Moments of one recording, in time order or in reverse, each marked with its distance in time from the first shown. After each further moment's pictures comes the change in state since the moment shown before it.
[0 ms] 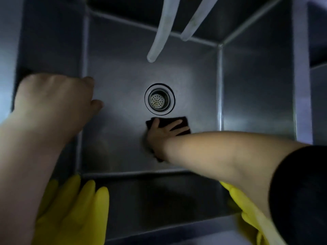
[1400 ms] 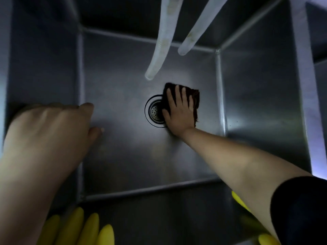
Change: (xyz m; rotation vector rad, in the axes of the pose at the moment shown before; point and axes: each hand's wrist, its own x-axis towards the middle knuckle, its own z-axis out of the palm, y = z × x) left_hand 0.001 -0.013 0.006 0.160 -0.085 0.056; right_hand 0.105 -0.026 -0.057 -0.445 0.282 -0.995
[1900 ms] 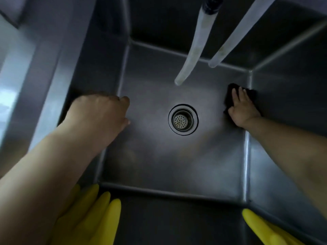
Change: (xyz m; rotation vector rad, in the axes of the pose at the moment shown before) left_hand -0.012 0.021 -0.024 0.174 0.096 -0.027; right_hand 0.060 0.122 -0.061 -0.129 -0.190 0.050
